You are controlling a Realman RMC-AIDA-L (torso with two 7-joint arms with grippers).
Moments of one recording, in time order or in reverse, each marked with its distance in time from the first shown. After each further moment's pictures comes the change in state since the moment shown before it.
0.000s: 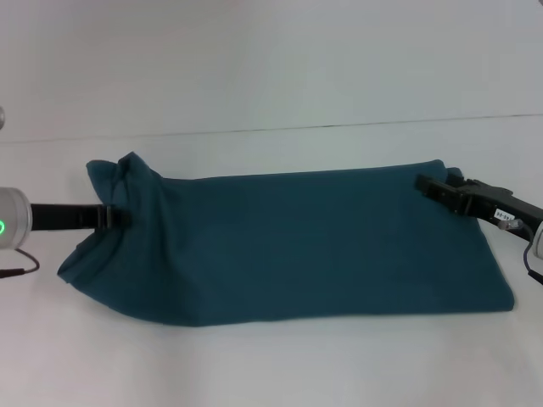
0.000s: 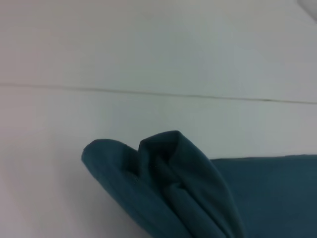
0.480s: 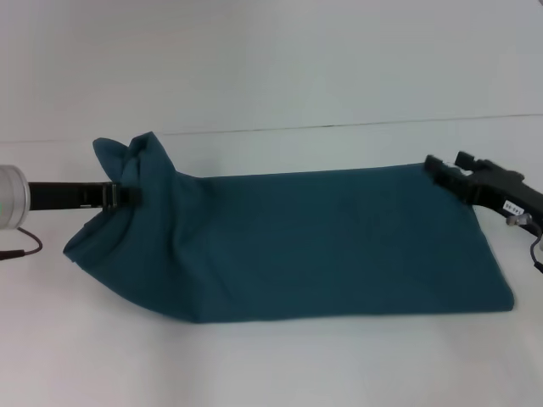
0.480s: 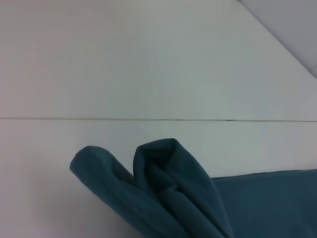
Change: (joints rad) left arm 0.012 -0.011 -0.001 -0.111 -0.058 0.096 0.000; right arm -0.024 0.008 0.001 0.020 0.150 -0.057 -0.208
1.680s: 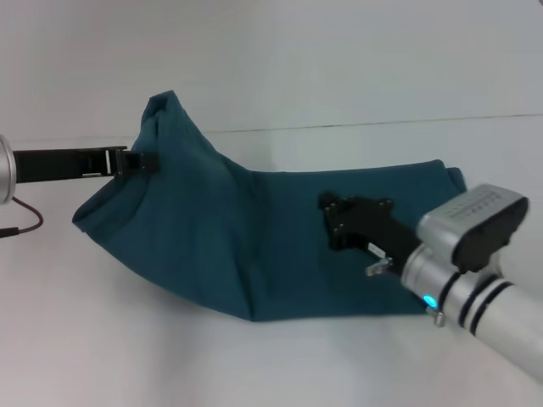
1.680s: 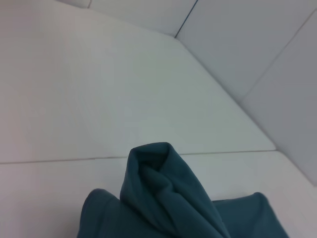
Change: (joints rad) left arm 0.055 -0.028 -0.002 -0.224 -0.142 0.187 -0.050; right arm 0.239 0.020 0.002 0.597 0.348 0.022 -0.824
